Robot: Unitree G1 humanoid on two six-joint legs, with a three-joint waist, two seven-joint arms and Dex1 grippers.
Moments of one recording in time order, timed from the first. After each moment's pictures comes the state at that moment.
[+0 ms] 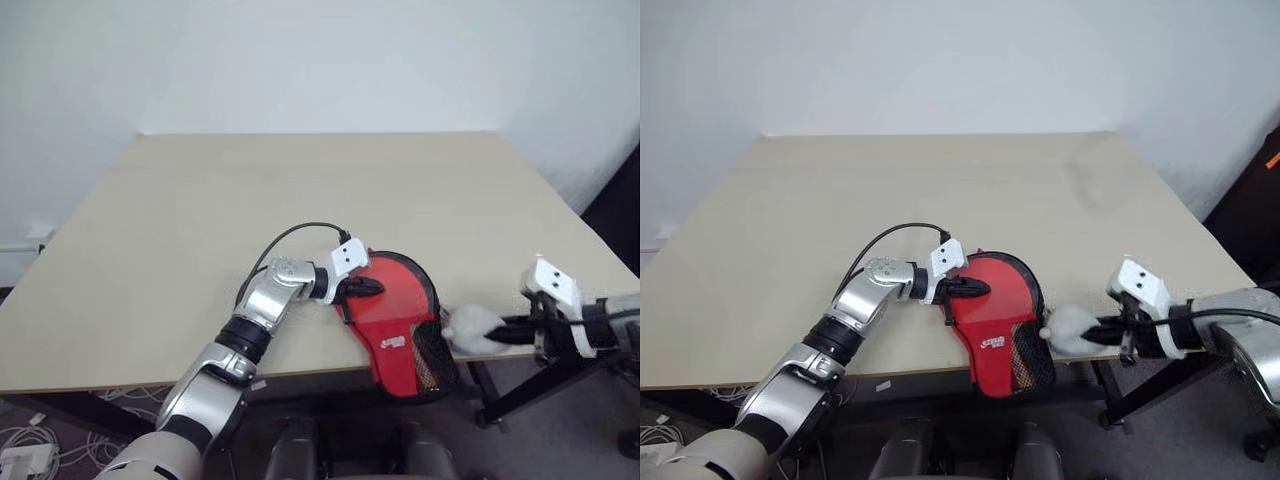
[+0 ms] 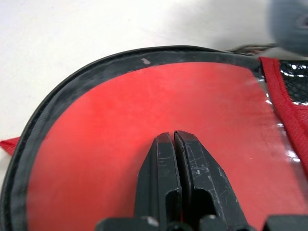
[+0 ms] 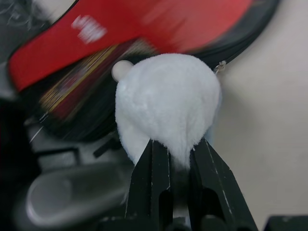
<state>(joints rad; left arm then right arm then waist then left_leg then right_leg) -0.71 0.26 -0.38 0.50 -0.08 0.23 -1.01 -0.02 -1.09 -0.13 -0.40 0.45 0.81 1.21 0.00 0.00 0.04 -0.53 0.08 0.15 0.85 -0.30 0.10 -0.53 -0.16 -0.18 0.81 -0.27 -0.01</state>
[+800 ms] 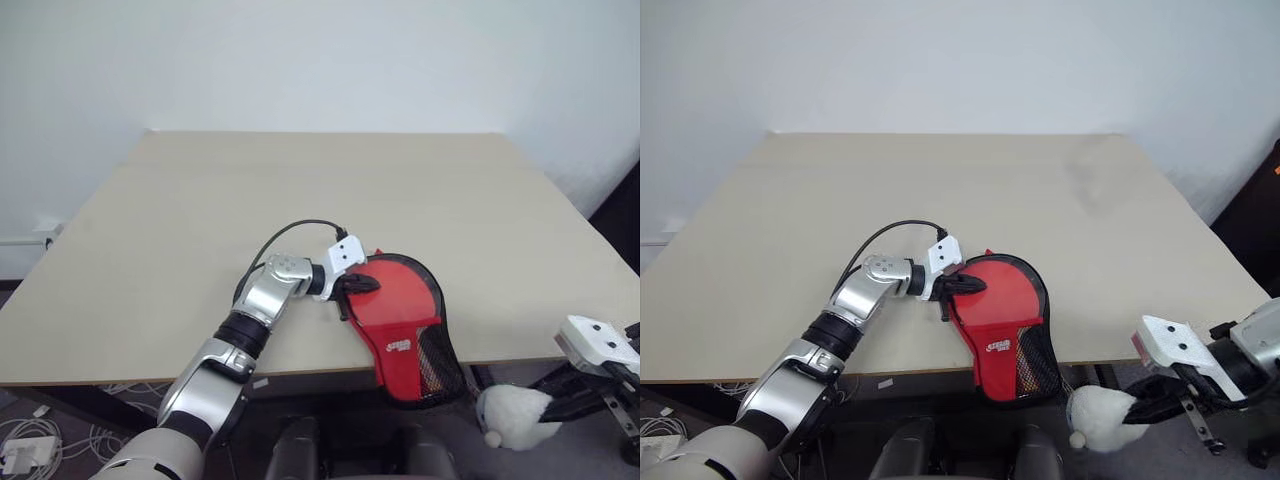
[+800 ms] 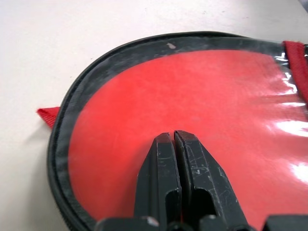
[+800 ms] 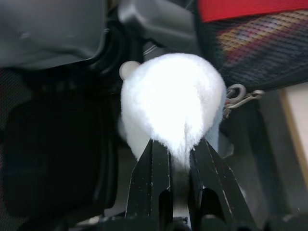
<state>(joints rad) -0.72 0.26 -0.35 0.54 -0.05 0.21 -1.01 0.29 -1.35 -0.30 -0.49 0.57 0.46 1.59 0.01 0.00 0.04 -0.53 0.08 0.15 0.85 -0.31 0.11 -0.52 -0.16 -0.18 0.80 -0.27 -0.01</state>
